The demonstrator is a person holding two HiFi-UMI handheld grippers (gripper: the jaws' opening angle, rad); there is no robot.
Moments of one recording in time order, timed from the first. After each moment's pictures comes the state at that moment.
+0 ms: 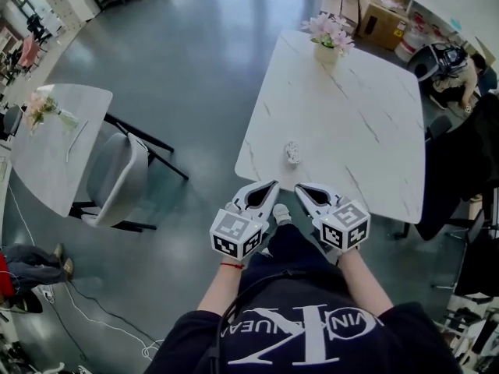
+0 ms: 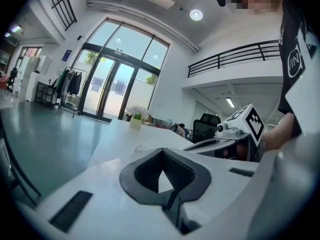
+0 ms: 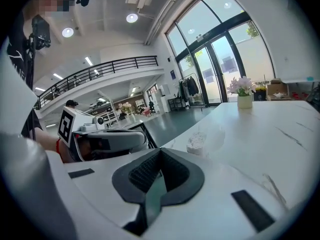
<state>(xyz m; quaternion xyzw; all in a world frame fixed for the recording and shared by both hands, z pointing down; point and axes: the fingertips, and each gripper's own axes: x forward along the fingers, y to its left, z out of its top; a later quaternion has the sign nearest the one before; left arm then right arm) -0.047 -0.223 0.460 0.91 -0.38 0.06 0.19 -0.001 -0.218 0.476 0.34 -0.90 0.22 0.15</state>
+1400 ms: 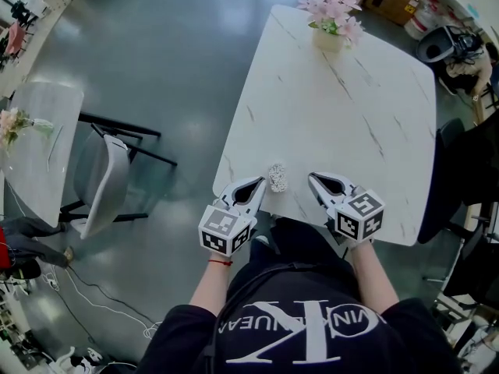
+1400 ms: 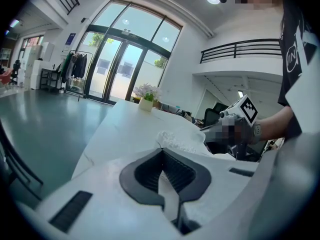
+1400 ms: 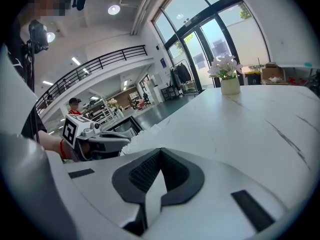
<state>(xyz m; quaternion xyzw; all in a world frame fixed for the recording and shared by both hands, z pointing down) -0.026 -0.327 0.537 0.88 -0.39 0.13 0.26 0.080 -0.337 0.529 0.34 -0.87 0.29 0.19</state>
